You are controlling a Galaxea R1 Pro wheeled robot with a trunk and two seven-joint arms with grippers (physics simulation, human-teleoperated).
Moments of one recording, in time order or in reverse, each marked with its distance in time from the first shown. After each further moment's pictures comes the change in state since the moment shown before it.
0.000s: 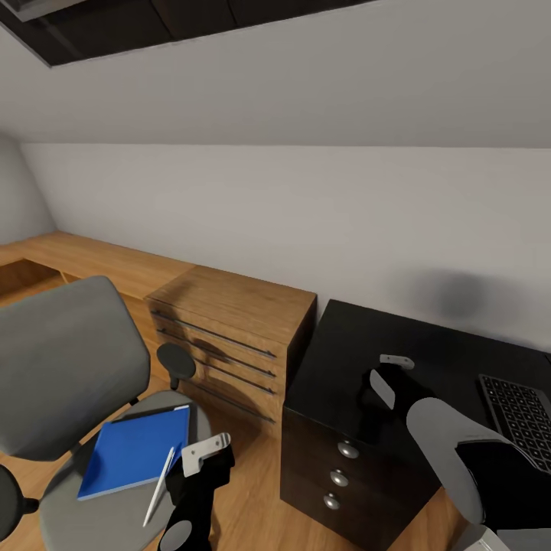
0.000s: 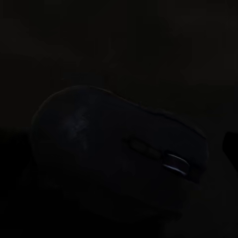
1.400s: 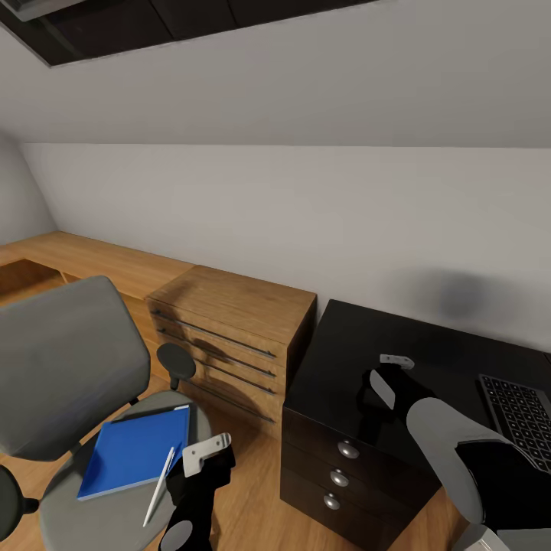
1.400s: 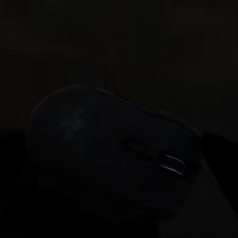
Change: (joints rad) left arm 0.000 -0.002 -0.002 0.000 0.001 0.001 -0.001; right arm 0.000 0.000 0.003 -0.001 0.004 0.002 0.002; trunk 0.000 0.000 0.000
